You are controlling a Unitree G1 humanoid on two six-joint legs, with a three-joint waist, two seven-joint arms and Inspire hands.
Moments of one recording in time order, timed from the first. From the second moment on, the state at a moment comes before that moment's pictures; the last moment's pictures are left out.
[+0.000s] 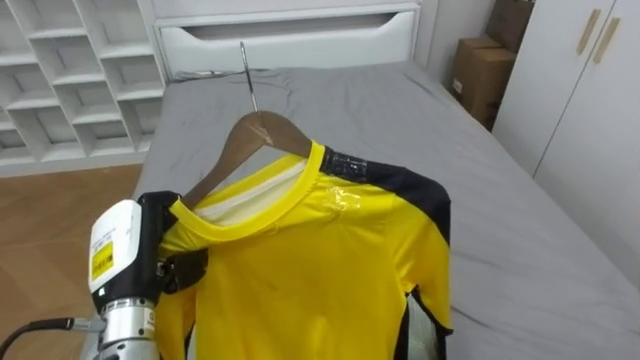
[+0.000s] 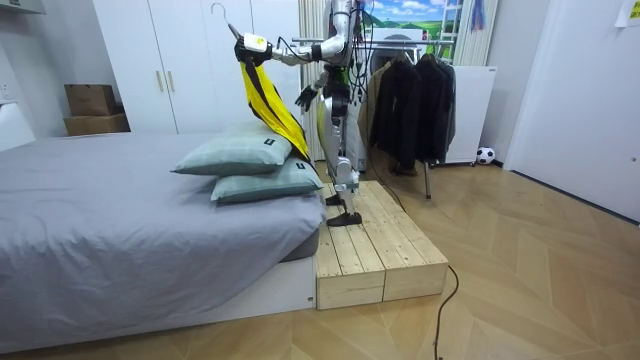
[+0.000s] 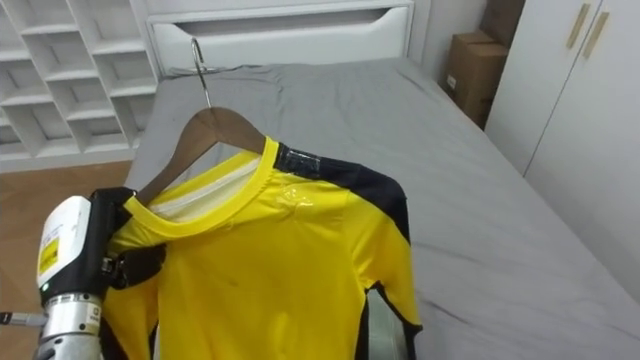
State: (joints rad) left arm 0.01 0.31 -0.07 0.14 0.56 -0.01 0.47; right arm 0.05 -0.34 -0.18 0.96 -0.46 -0.01 -0.38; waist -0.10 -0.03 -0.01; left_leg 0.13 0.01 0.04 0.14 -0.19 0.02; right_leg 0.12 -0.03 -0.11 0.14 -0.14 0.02
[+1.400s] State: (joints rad) left arm 0.04 0.31 -0.01 0.06 0.58 0.00 0.38; right arm 0.00 -0.37 -0.04 0.14 -0.86 0.00 -0.42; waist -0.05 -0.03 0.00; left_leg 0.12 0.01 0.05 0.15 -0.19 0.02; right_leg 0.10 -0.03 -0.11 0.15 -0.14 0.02
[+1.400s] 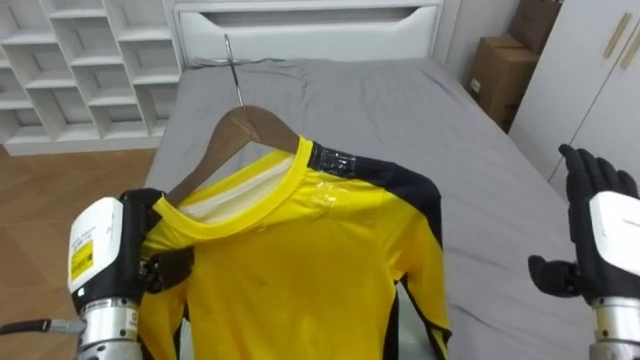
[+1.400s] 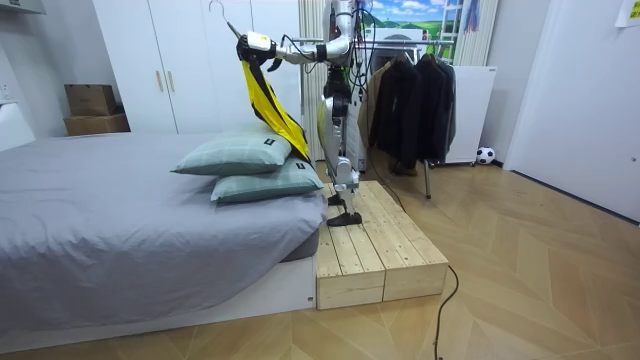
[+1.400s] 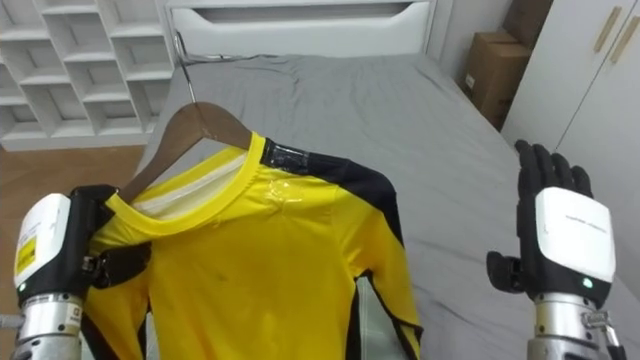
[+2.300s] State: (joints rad) left arm 0.04 0.31 -0.05 -0.04 0.66 -0.04 0.36; right arm -0.04 -0.37 0.06 0.02 -0.59 -0.06 -0.18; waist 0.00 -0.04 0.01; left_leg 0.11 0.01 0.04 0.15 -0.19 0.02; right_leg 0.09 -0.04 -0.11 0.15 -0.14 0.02
